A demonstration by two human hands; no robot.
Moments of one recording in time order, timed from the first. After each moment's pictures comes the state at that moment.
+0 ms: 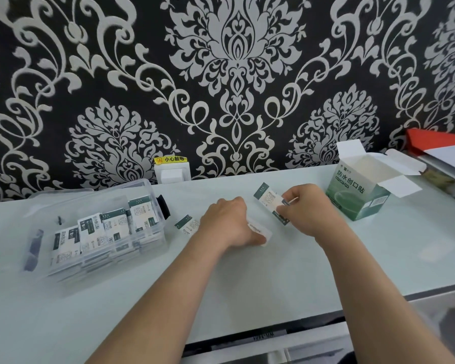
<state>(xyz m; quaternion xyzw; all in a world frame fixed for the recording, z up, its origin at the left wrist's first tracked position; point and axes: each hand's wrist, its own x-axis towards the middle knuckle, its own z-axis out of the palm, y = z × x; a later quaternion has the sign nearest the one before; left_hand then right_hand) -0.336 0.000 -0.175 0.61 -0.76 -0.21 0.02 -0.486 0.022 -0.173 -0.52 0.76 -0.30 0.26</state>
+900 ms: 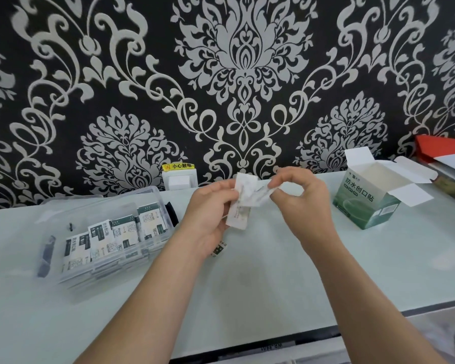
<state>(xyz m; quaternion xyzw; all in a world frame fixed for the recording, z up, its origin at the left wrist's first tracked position) -0.308 0.000 -0.152 0.45 -0.39 -0.65 0.47 -0.454 0.024 -0.163 -0.52 0.59 -0.58 0.21</state>
